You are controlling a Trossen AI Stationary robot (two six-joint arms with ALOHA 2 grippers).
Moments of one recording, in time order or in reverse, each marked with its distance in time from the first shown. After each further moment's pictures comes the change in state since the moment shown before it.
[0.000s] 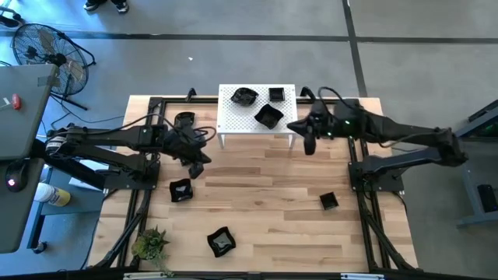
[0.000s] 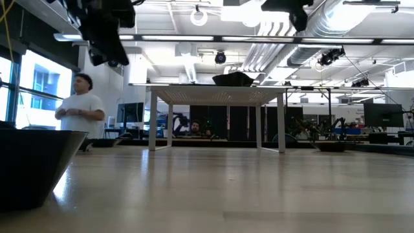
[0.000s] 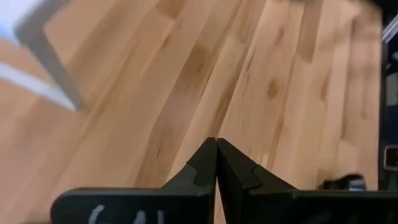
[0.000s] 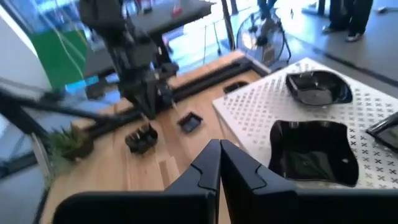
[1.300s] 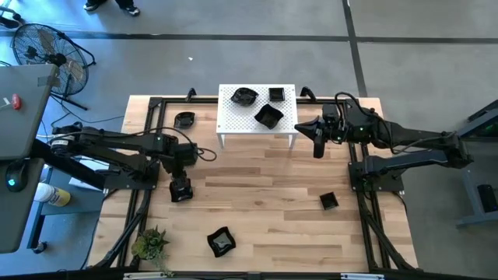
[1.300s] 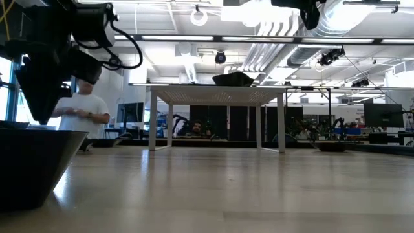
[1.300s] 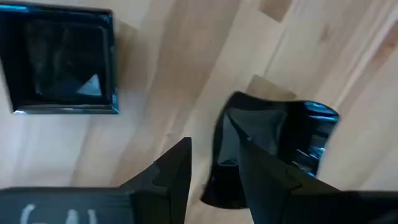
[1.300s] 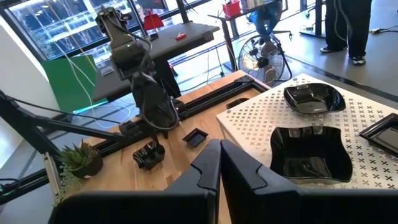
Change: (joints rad) left arm 0.000 0.101 -0.166 -0.364 0.099 0.063; right arm 0.045 -0.126 -0.102 0.072 0.067 0.022
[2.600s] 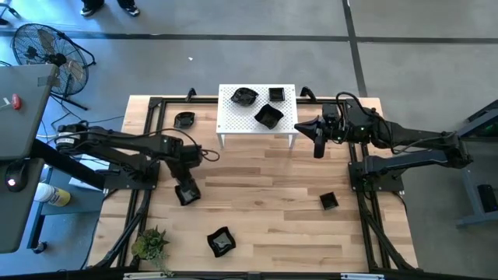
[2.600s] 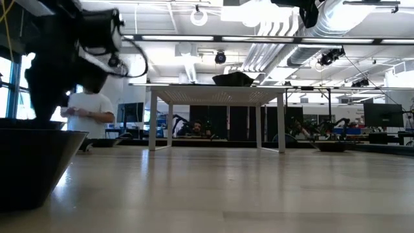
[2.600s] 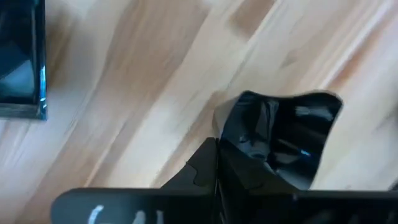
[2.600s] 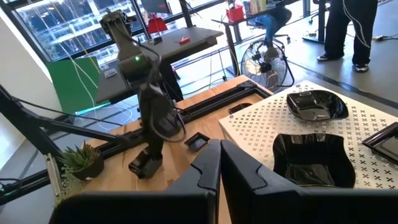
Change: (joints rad) left arm -0.001 0.085 -0.018 0.134 0.133 -0.189; right arm 0.000 0.000 0.000 0.022 -0.008 -0.019
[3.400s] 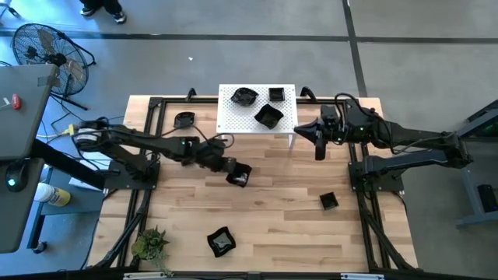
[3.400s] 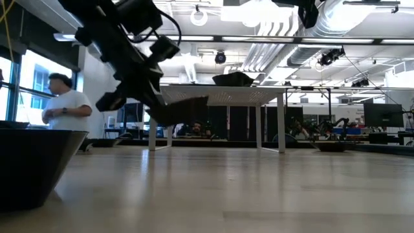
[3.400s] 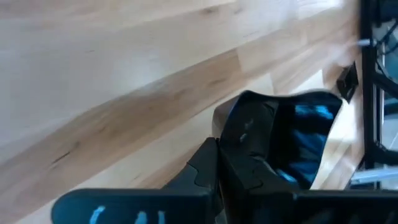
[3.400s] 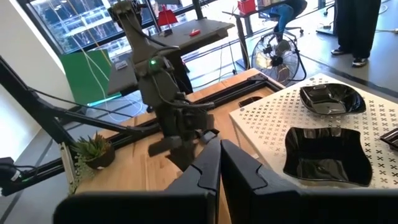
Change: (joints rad) left arm -0.016 0.249 0.114 0.712 -0.233 -0.671; right arm 0.000 0.001 0.000 -0.016 -0.056 0.001
